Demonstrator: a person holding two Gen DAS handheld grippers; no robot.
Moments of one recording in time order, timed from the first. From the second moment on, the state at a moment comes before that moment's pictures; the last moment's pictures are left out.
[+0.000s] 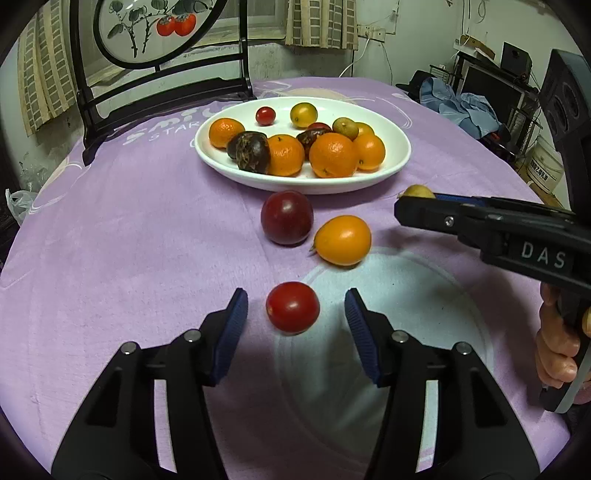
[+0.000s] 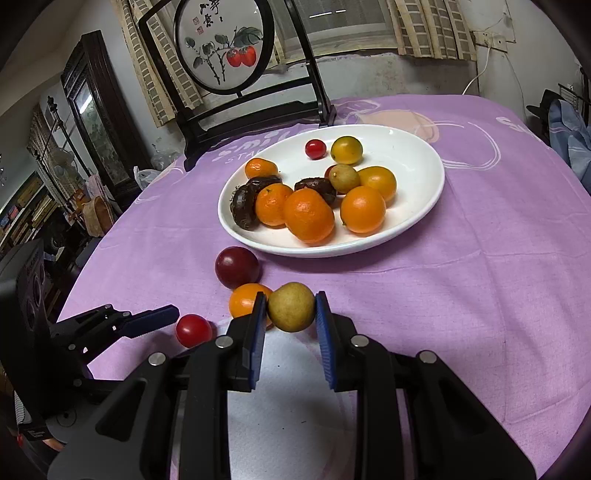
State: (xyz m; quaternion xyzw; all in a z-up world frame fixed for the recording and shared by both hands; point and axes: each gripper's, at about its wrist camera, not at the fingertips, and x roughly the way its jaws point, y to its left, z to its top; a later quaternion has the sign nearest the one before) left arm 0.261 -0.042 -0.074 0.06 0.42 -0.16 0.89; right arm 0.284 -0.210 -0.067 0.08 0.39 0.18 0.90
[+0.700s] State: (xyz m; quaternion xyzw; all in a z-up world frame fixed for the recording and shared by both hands) left arm 0.269 -0.044 -0.085 0.07 0.43 -0.15 0.89; right arm 0.283 -0.214 -0.071 0.08 0.40 0.17 0.90
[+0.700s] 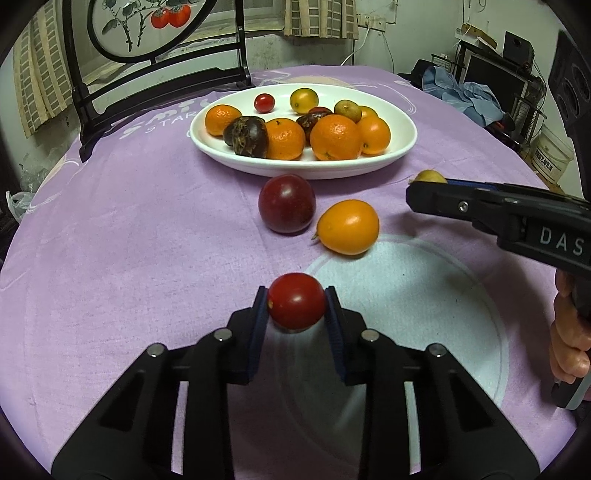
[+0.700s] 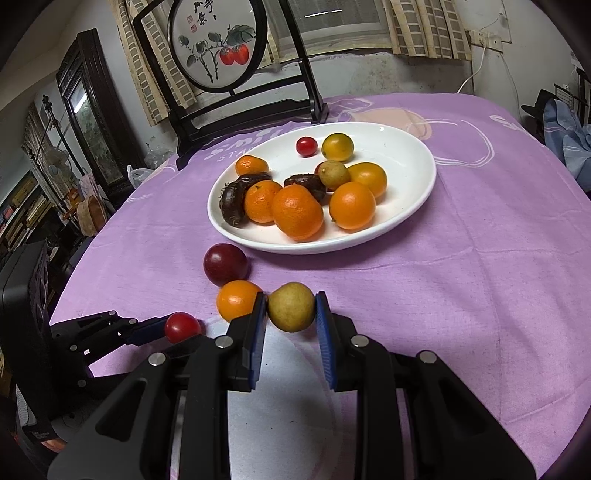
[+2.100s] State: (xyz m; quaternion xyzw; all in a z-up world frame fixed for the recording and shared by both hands) left arm 0.356 -0.034 0.012 0.00 0.34 -0.03 0.94; right arm 0.349 -0.234 -0.021 0.10 0.31 0.17 0.93
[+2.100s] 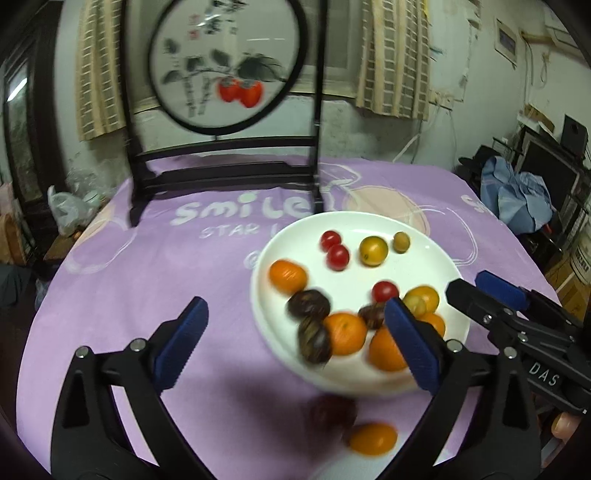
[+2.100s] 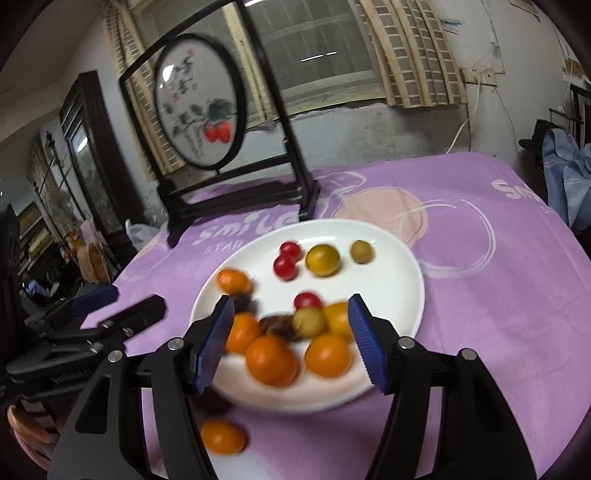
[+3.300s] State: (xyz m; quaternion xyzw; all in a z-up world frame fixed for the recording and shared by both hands) left arm 0.289 0.056 -0.034 -0.11 0.38 0.06 0.92; right arm 0.307 -0.137 -0.091 -0.07 0.41 0.24 0.88
